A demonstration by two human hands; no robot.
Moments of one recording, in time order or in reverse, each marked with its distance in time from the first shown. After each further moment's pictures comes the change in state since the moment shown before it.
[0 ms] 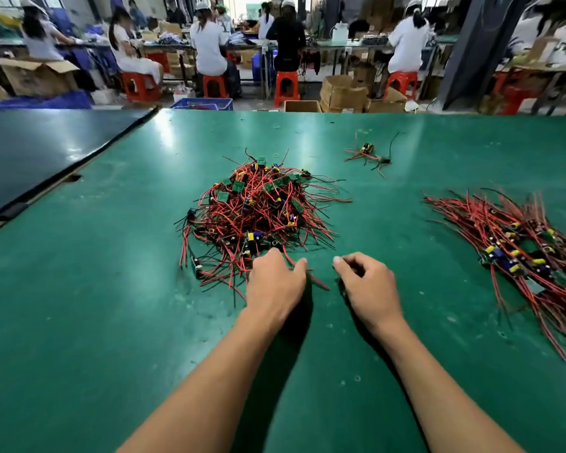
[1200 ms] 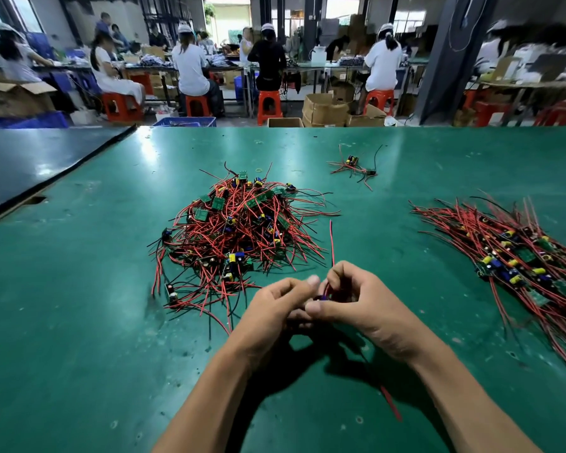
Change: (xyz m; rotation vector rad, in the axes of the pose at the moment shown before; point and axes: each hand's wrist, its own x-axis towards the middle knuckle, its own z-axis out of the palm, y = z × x) left_hand -0.023 0.005 -0.014 -1.073 -0.631 -0.137; right_hand -0.006 -0.025 -0.029 0.472 -0.584 0.002
